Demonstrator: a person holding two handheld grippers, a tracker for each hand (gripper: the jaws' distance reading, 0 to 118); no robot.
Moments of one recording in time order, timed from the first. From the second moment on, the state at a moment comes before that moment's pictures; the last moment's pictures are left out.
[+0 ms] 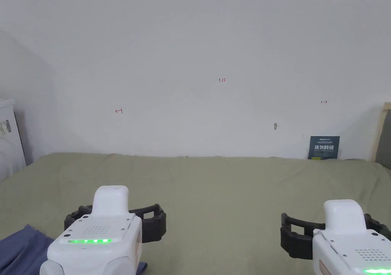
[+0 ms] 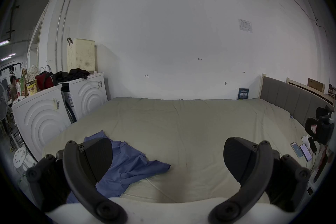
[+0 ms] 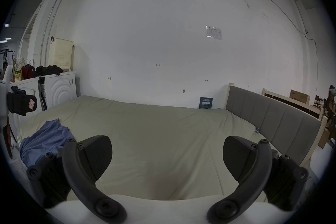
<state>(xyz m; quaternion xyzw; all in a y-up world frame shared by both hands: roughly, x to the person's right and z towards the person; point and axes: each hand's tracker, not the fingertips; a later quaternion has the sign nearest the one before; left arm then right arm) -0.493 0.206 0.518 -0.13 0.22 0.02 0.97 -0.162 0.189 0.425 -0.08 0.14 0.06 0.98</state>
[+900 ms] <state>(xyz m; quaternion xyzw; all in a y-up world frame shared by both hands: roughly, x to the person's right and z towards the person) -0.528 0.197 0.544 -0.14 0.24 0.03 0.96 -0.186 0.182 0.423 -0.10 0.14 0.06 0.98</state>
